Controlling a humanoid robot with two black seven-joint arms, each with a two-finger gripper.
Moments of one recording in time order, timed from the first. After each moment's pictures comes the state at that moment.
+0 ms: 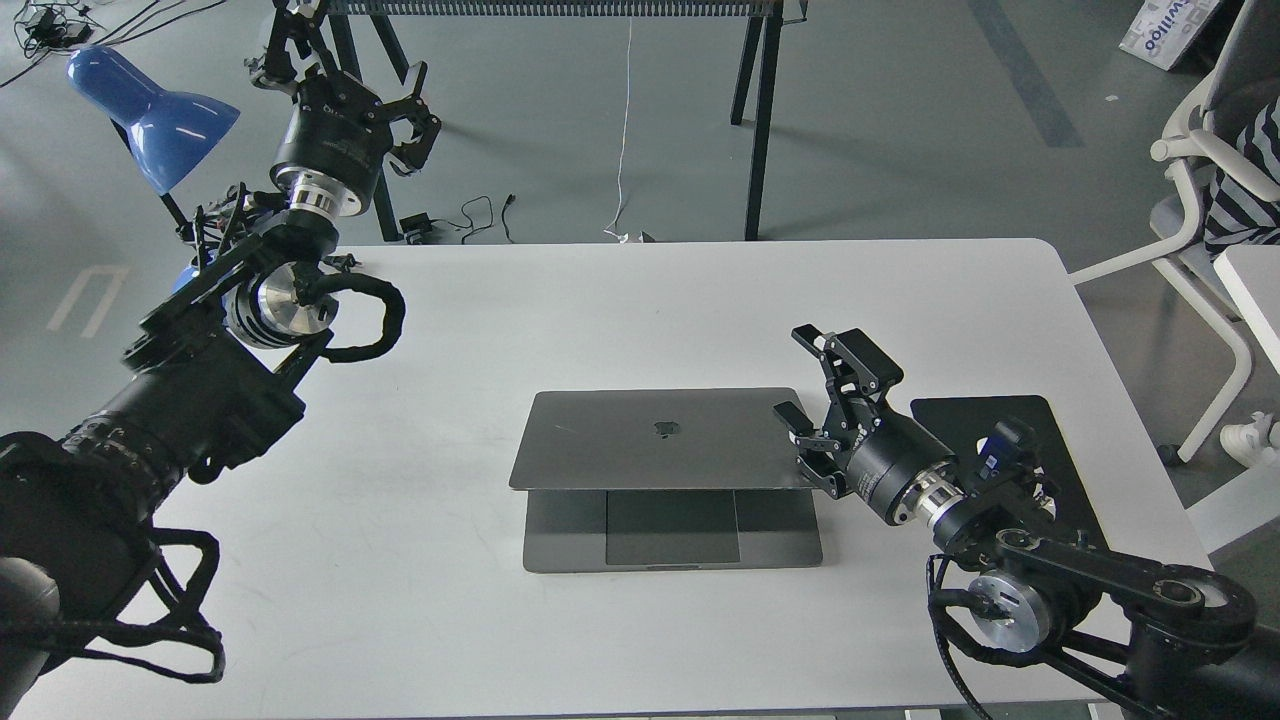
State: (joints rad) left arm -0.94 0.16 -0.78 -0.50 -0.01 -0.37 -0.49; right arm 0.50 -0.51 0.32 1.44 -0.32 -0.19 0.44
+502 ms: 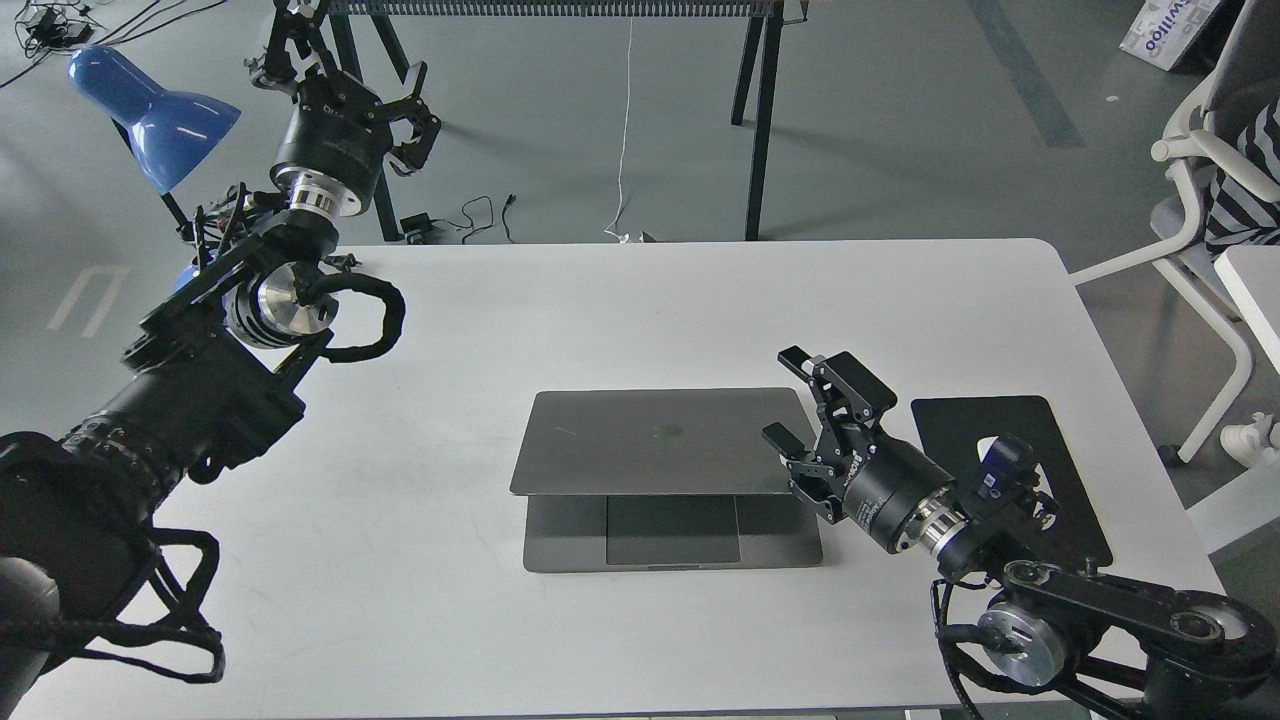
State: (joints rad) left arm -0.94 0.16 -0.78 -0.50 -0.01 -0.37 -0.49; right arm 0.45 -0.56 0.30 1.51 -0.40 -0.18 0.44
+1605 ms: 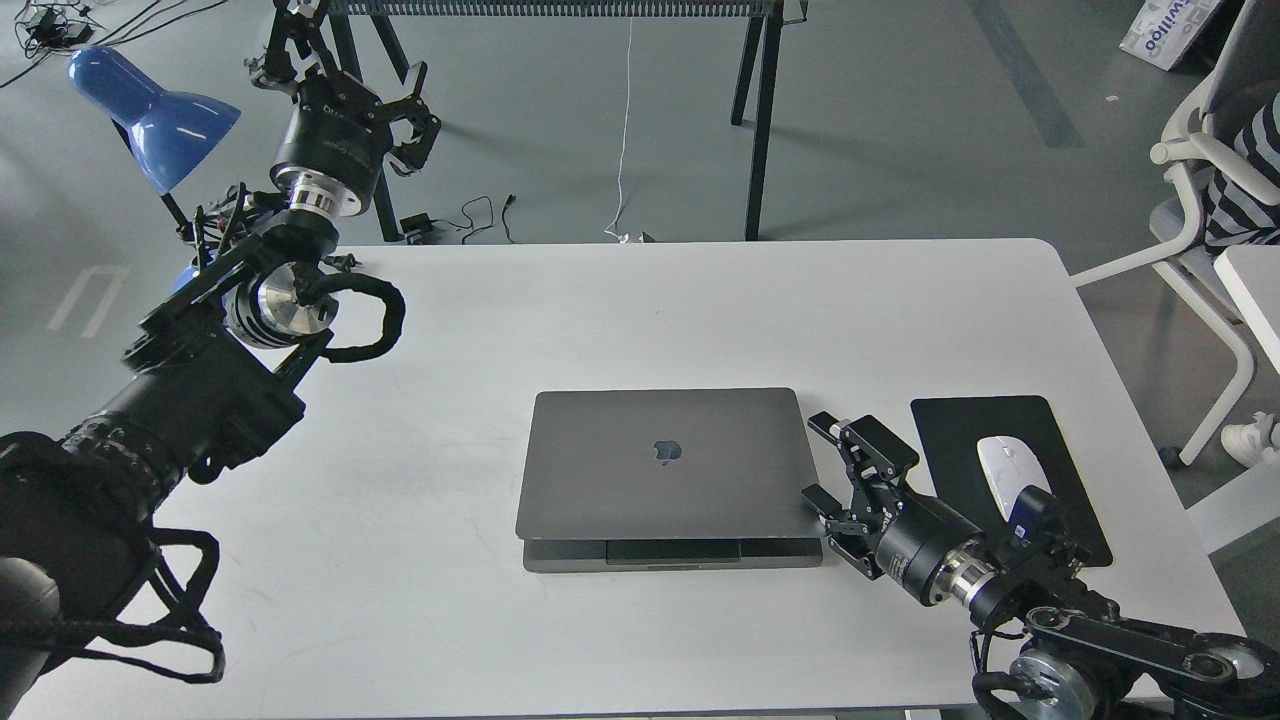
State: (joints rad) left arm -0.94 0.16 -0.78 -0.50 -0.01 -0.37 -0.49; right arm 0.39 -0.56 0.26 1.41 -0.42 -0.14 0.45
